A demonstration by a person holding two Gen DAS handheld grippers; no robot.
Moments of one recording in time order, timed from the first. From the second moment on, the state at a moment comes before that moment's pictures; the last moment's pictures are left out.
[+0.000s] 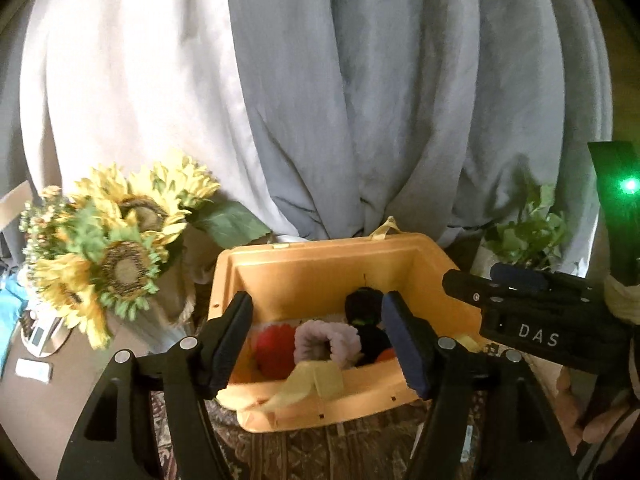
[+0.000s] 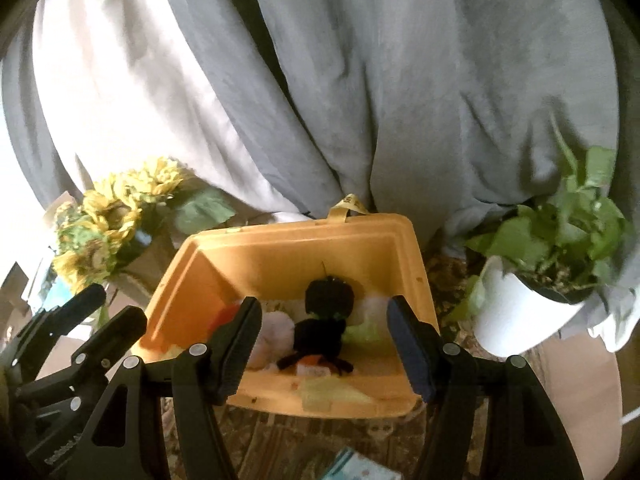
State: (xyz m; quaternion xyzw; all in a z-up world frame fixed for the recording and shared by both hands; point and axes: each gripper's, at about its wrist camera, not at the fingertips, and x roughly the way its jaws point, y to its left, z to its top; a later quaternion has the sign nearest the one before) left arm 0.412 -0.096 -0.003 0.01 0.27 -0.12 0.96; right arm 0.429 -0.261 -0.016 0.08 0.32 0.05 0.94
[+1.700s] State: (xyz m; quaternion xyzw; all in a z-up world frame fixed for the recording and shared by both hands) left arm 0.218 -0.141 -0.037 -0.01 0.25 0.01 0.97; right arm 0.265 -0.296 -0.039 0.00 0.28 0.14 0.95
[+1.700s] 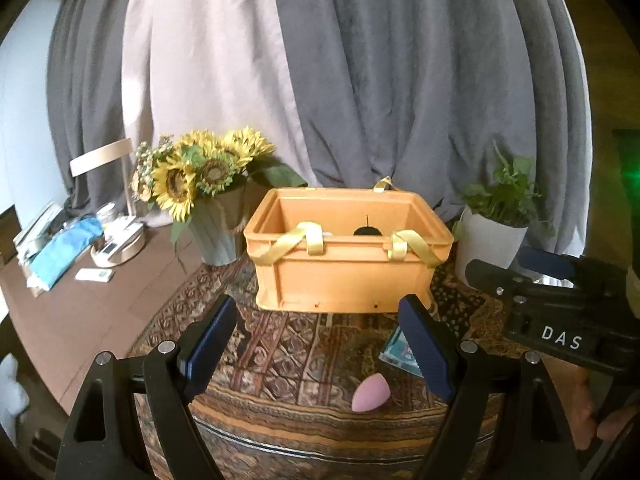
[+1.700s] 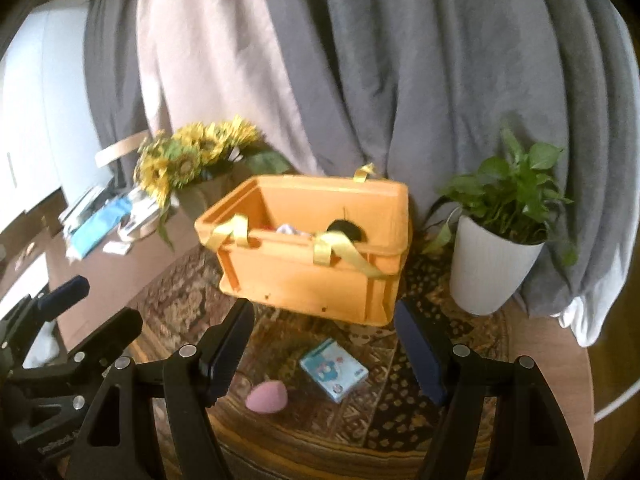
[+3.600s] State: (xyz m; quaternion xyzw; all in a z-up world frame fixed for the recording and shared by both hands) left arm 0.291 -0.196 -0.199 0.00 0.38 0.00 0.92; right arm 0.373 -0.278 -0.201 -0.15 0.43 0.31 0.83
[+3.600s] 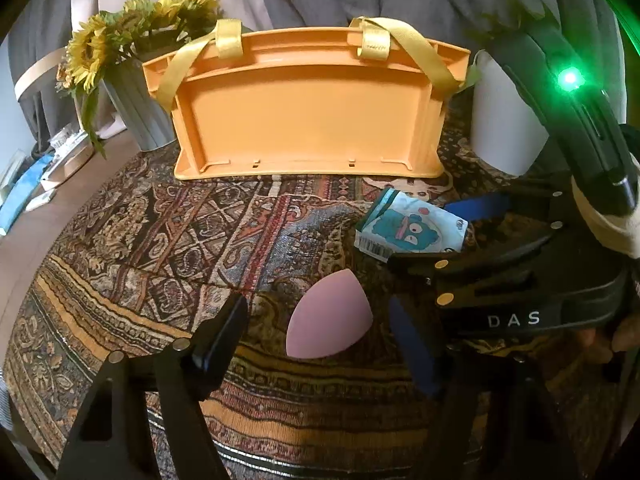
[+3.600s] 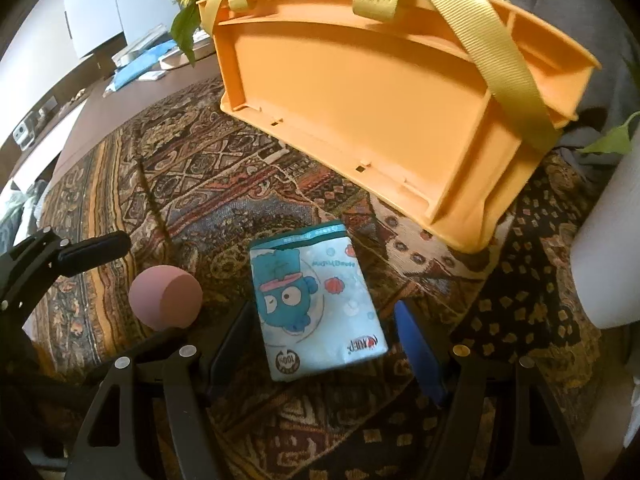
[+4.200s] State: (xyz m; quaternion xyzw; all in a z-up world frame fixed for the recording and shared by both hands) left arm 0.298 -0.190 -0.201 -0.02 0.40 -0.01 0.92; right arm 0.373 -0.281 -0.206 -0.14 0.43 0.29 0.84
